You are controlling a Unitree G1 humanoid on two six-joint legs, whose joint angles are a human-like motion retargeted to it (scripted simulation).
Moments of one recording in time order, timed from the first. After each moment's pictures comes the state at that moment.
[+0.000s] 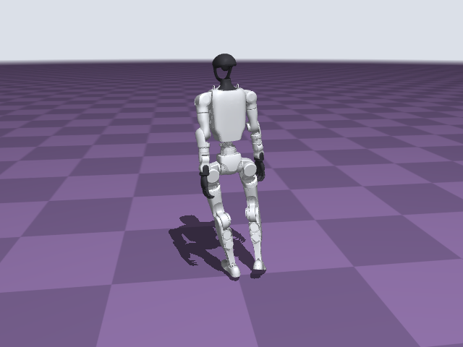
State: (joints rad) left arm 0.24 0.07 0.43 1.50 0.55 0.00 0.00; right arm -0.06 -0.20 -0.28 1.55 -0.55 -0.07 0.06; waist 0.10 0.03 -0.03; left_leg -0.01 -0.12 0.10 0.03 -0.10 0.10; right_leg -0.06 -0.21 -0.48 0.36 0.28 0.12
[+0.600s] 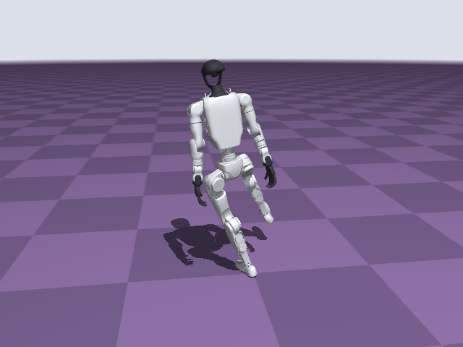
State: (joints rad) left arm 0.08 0.12 0.32 1.43 0.55 -0.01 -0.04; right arm 0.01 -0.20 -0.40 1.70 -0.43 -0.06 0.00; waist -0.23 0.06 0.22; left_leg 0.11 -0.15 -0.04 0.05 -0.05 0.24; right_leg -0.66 -0.50 -0.10 0.66 -0.17 -0.26
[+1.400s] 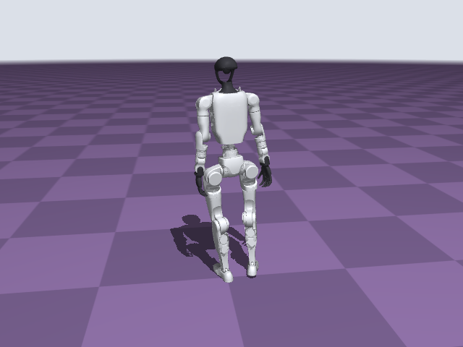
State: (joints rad) left arm 0.10 0.06 0.36 1.35 0.48 -0.03 -0.10; right arm -0.03 -0.20 -0.28 1.66 -0.57 -0.06 0.02; waist -0.04 0.03 -0.01; left_leg 0.00 -0.03 0.08 0.00 -0.12 0.01; right_leg 0.02 -0.07 -0.50 0.07 -0.01 0.08
